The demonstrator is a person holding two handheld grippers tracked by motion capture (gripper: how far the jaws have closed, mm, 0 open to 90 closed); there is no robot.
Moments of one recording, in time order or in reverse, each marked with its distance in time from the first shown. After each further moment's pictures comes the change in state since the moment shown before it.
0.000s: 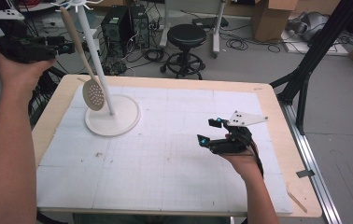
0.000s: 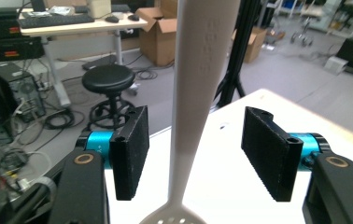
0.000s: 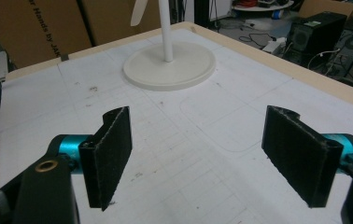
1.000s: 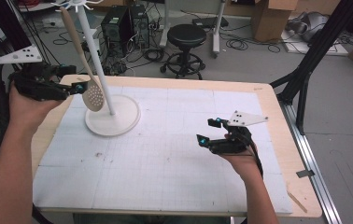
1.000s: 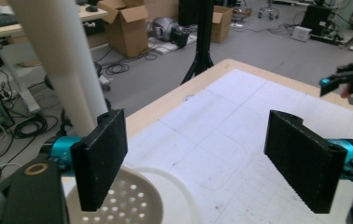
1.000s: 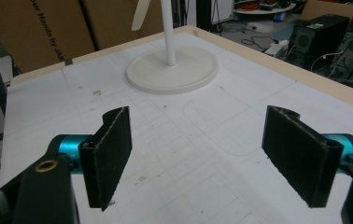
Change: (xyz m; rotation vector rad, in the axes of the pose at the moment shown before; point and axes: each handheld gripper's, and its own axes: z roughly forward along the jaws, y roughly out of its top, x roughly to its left) left arm -0.056 -0.056 -0.006 -0.005 -0.135 0.109; right arm 0.001 0.001 0.000 -0.014 0.010 0.010
